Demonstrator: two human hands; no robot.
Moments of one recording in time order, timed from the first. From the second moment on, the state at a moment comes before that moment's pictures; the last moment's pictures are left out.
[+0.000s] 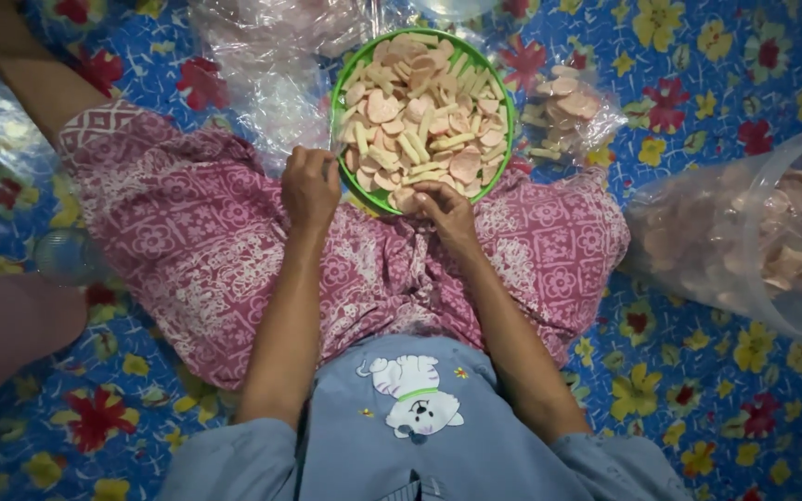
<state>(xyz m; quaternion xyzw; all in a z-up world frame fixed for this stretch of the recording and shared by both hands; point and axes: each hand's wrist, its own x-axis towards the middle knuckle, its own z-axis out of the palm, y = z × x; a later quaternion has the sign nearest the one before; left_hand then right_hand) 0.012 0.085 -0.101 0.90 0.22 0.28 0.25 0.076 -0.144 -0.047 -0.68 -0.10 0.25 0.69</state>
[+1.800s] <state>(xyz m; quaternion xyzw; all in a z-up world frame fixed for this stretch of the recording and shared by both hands) 0.010 0.096 -0.076 0.91 0.23 0.29 0.21 0.085 -0.034 -0.035 -0.69 -0.15 0.26 0.65</state>
